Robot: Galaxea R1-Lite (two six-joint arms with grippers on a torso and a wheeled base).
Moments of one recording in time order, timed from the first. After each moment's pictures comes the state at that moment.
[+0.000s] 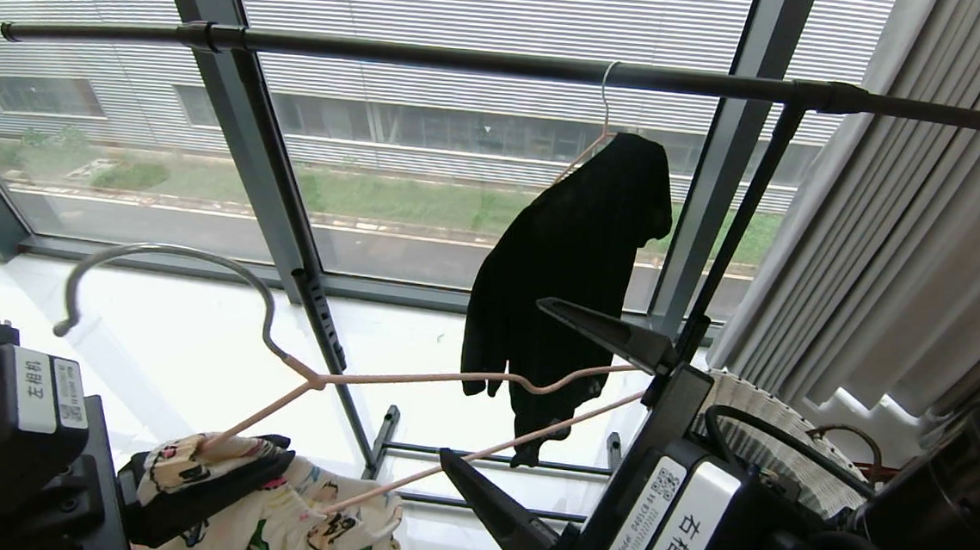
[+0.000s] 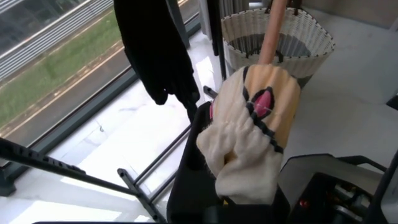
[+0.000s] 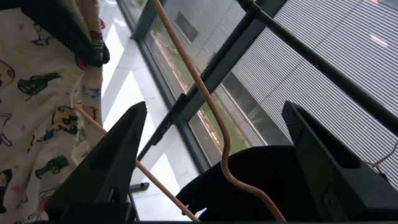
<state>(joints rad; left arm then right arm) -0.51 0.99 -0.38 -0.35 -0.27 0.41 1.19 1.68 -0.58 -1.30 -0.06 -0.70</state>
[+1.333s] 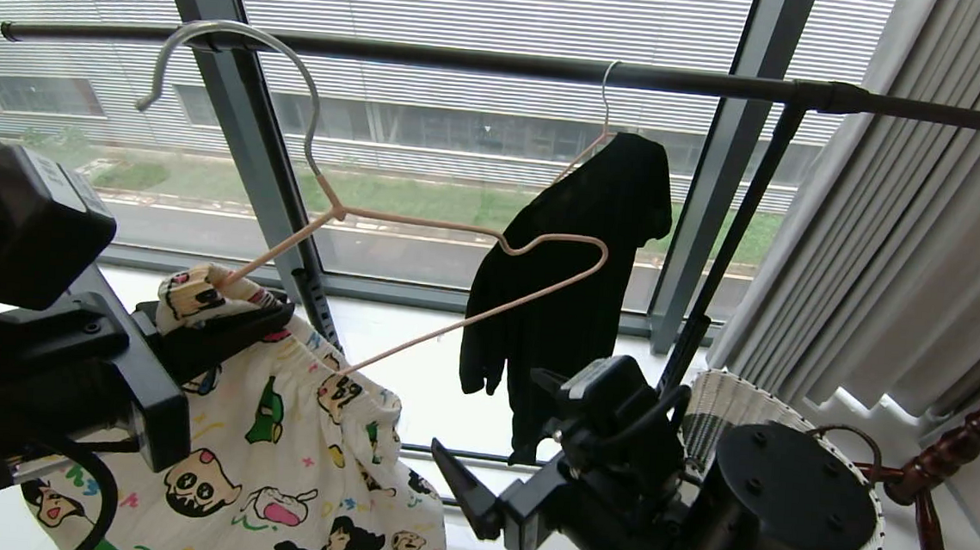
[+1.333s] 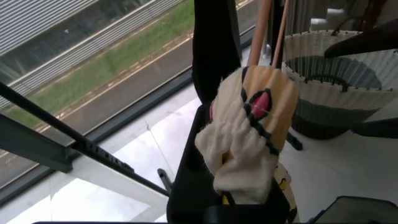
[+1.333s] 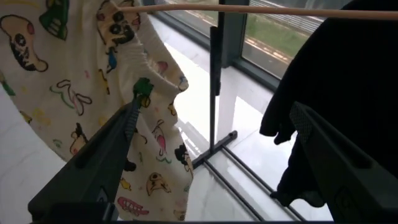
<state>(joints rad) -0.47 1.10 -0.61 -0.36 -0.13 0.41 1.13 1.91 -0.64 -1.30 -0.22 -0.01</state>
